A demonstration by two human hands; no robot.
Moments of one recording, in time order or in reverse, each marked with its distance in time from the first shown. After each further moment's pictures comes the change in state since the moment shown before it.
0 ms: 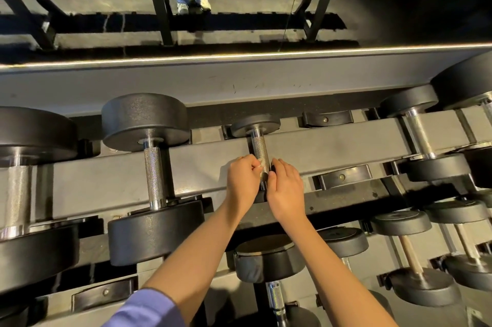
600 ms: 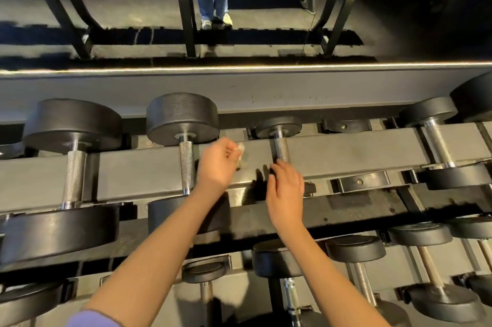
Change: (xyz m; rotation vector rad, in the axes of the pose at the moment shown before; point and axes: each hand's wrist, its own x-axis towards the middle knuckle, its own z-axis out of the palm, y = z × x) left_hand -0.013 -0.017 -0.115 -0.030 0.076 0.005; right_hand -0.039 -0.052 0.009 0.168 0.150 -0.112
